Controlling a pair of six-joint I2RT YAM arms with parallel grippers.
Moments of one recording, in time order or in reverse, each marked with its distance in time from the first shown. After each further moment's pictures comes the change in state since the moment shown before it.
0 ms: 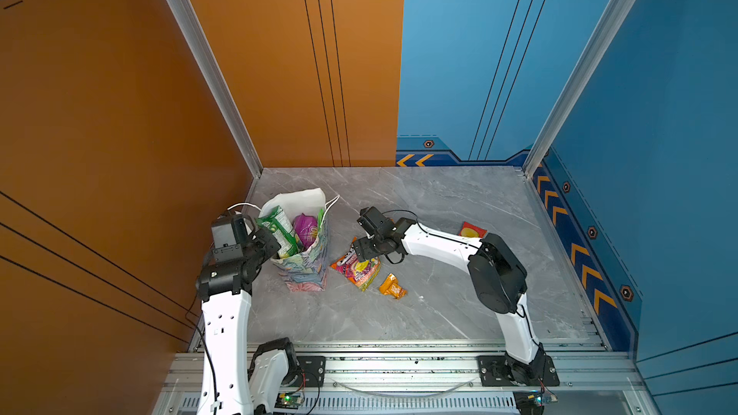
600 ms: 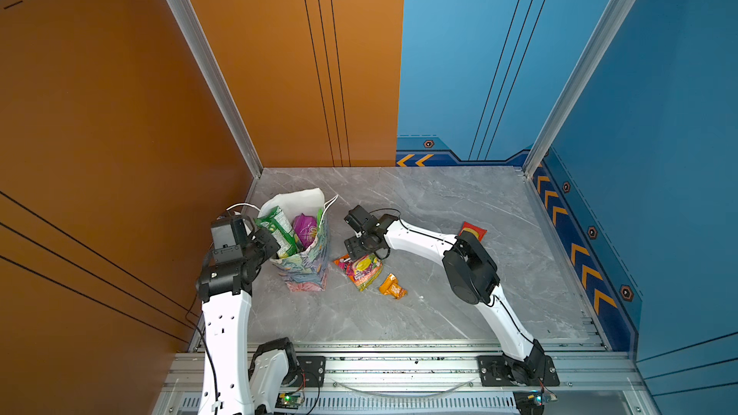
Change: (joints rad) left arm 0.008 -0.002 -0.006 0.008 0.001 0.003; right arm -0.013 0.190 0.219 -0.103 0.009 -0.006
